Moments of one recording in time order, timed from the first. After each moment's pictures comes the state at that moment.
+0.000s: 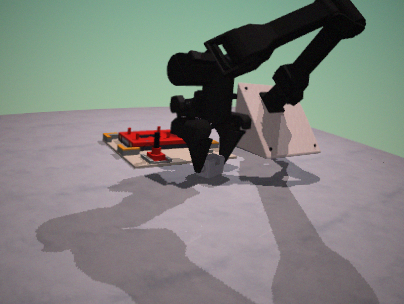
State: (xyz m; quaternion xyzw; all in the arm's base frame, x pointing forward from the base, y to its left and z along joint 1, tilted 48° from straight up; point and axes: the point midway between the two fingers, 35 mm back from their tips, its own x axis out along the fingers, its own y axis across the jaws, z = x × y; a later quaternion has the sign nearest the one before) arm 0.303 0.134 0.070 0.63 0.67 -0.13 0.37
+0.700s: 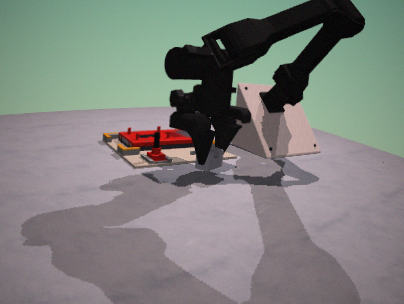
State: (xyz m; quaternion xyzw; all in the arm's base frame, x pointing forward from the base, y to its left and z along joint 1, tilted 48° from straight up) arm 0.301 0.122 0.073 0.63 0.67 -0.14 0.37
